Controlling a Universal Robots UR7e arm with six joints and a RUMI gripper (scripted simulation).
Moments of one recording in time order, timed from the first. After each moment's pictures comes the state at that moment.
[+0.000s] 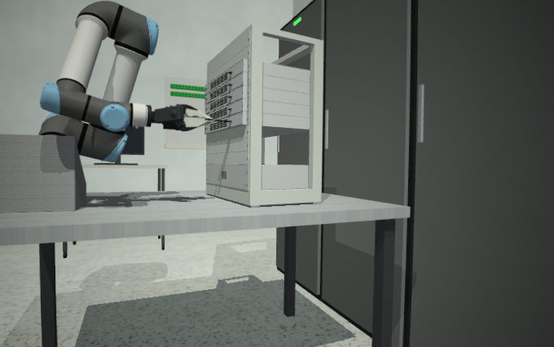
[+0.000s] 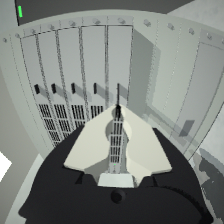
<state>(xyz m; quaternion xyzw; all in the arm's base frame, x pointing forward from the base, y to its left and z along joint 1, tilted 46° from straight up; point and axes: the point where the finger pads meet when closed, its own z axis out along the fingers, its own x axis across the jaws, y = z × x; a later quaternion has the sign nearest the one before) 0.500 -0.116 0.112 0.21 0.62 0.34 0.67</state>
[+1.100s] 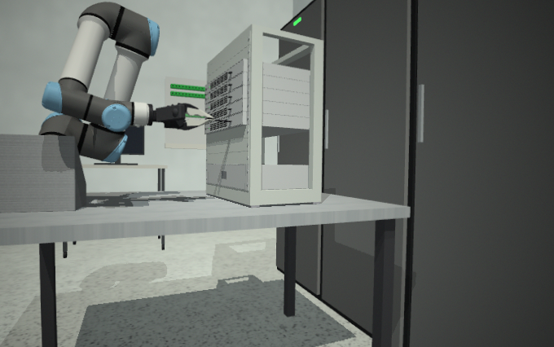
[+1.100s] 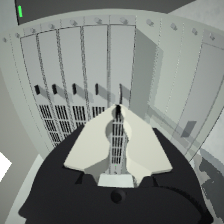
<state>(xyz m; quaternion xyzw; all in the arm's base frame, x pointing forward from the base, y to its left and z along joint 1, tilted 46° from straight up) 0.504 -0.119 0.115 0.21 0.62 0.34 0.67</state>
